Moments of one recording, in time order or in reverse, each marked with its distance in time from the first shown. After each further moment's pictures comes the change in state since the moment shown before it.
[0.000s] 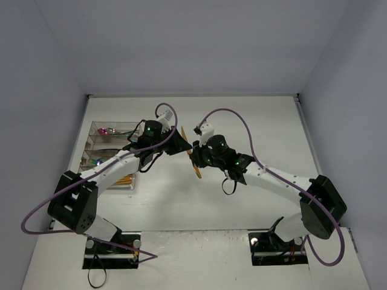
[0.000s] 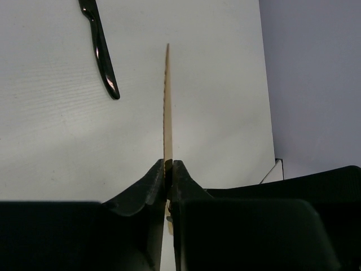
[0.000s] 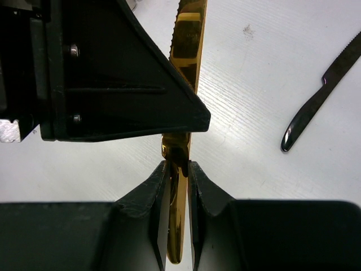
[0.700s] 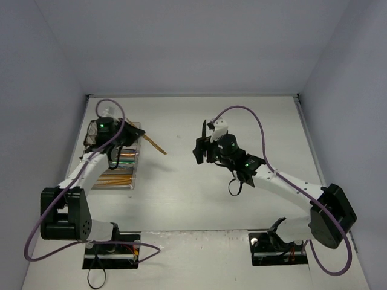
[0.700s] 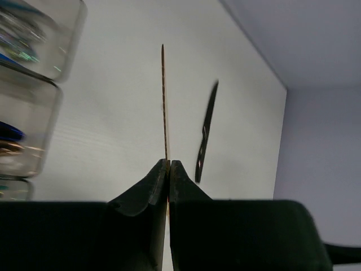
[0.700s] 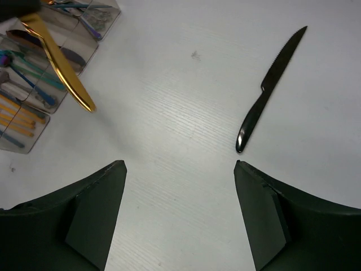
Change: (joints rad) left arm 0.454 -0.116 -0.094 -0.022 -0.050 -0.073; right arm -0.055 -0.099 -0.052 0.021 0.123 0.025
